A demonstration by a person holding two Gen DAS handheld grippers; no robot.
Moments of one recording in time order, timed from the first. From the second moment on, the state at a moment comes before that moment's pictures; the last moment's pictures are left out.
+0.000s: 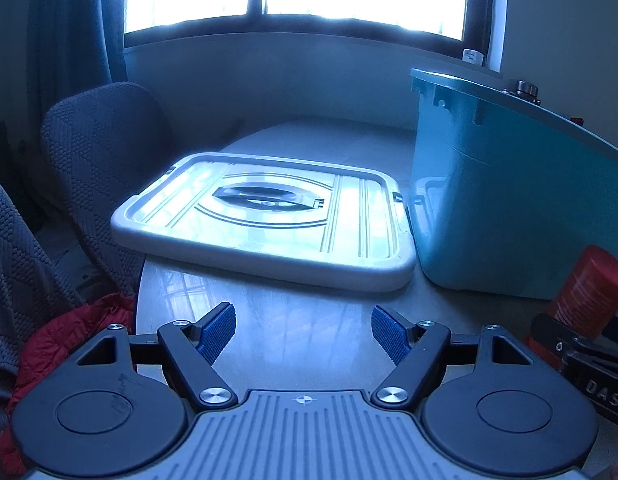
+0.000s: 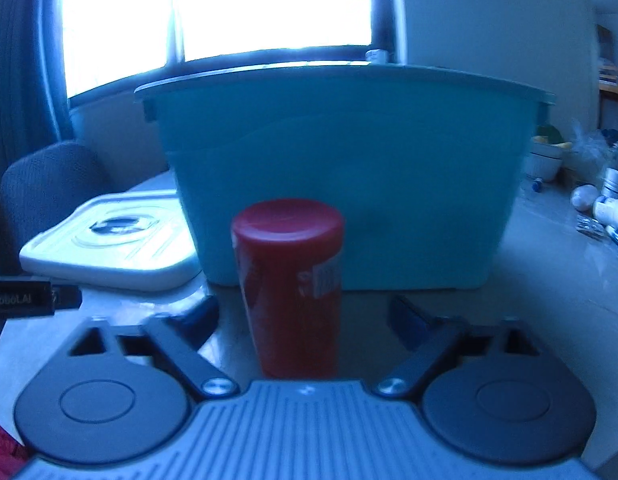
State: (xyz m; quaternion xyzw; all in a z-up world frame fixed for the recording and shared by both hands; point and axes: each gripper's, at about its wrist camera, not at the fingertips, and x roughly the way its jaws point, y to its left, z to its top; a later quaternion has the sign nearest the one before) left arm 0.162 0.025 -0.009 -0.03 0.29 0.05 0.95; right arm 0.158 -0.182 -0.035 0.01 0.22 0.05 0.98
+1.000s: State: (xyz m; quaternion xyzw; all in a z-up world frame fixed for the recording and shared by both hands) left arm 0.050 0.001 0.066 -0.03 0.27 0.02 0.96; right arm 0.055 -0.226 0.063 0.02 0.19 0.05 0.98
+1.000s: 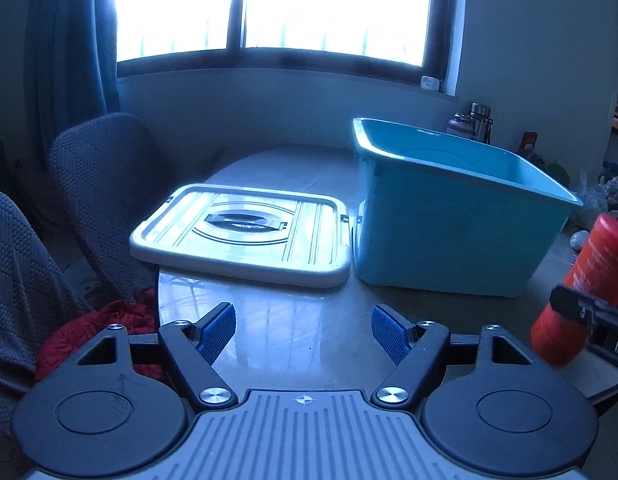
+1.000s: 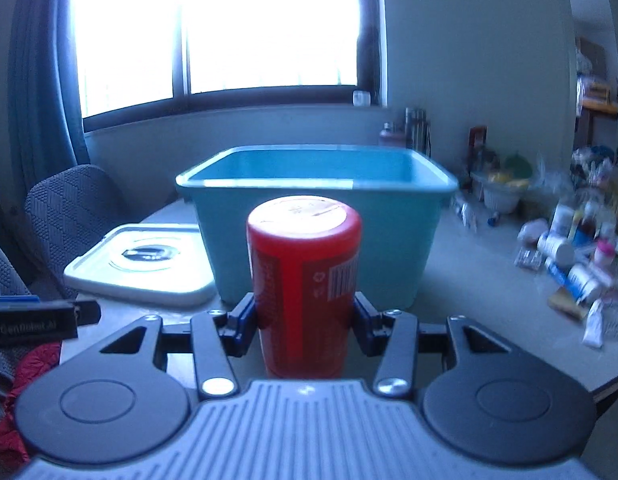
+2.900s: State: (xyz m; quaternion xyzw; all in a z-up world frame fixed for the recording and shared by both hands) left arm 0.250 0.030 0.119 -0.03 0.32 -0.01 0.95; right arm 0.233 -0.193 0.125 0.02 0.18 0.04 0.98
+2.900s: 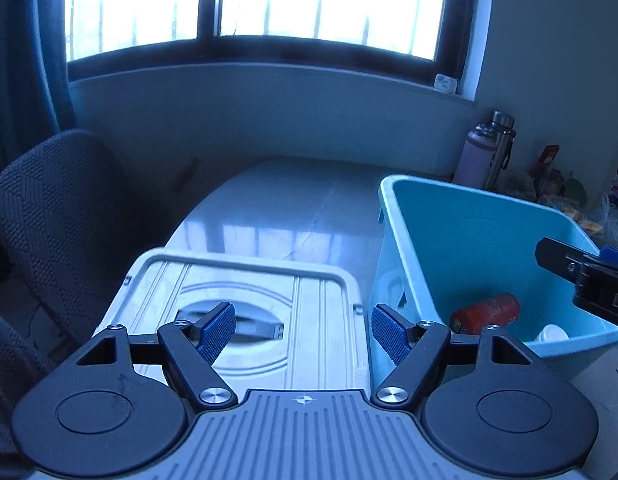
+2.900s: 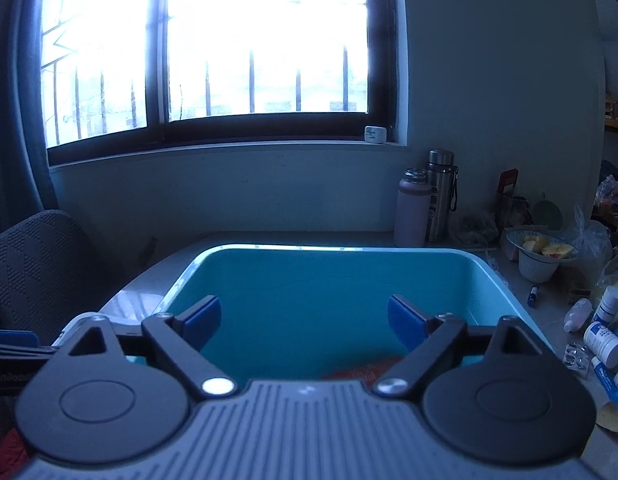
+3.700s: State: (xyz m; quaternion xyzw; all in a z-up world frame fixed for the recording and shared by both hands) left arm 0.118 0.041 0.059 -0.06 0.38 0.05 0.92; right arm 0.110 -0.208 0.073 0.02 0.21 0.06 0.98
